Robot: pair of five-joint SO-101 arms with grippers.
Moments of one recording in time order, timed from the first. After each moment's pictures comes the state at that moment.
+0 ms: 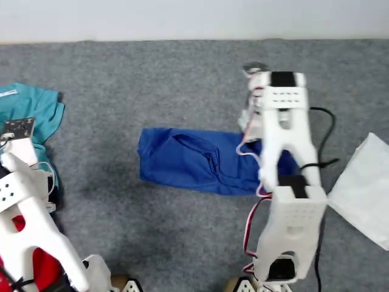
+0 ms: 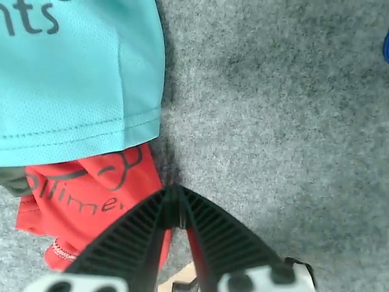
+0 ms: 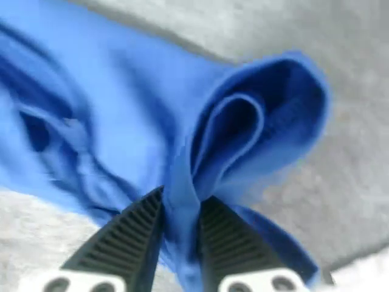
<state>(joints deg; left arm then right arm) -39.1 -26.6 28.5 97.8 -16.4 -6.7 30.2 -29.0 96.7 13.1</state>
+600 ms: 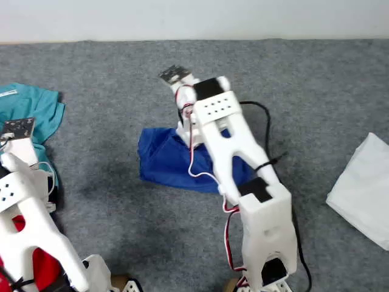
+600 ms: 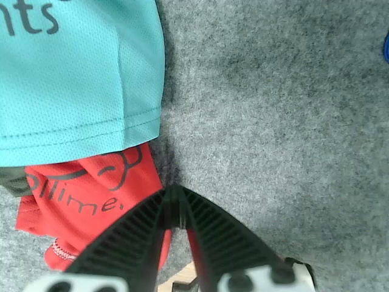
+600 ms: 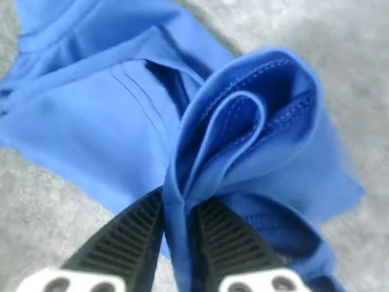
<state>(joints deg) -39.1 -26.6 28.5 97.8 -16.4 -27.2 34.2 -33.0 91.7 13.4</state>
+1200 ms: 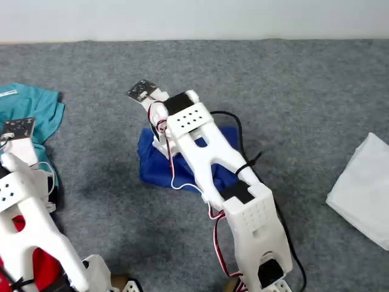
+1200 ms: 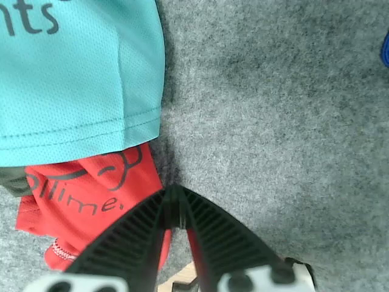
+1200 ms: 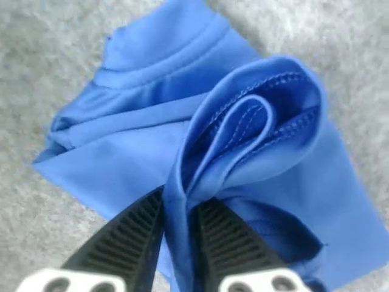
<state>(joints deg) -39.1 -26.6 28.5 97.8 -16.4 -35.1 37.3 -33.1 85.5 15.2</state>
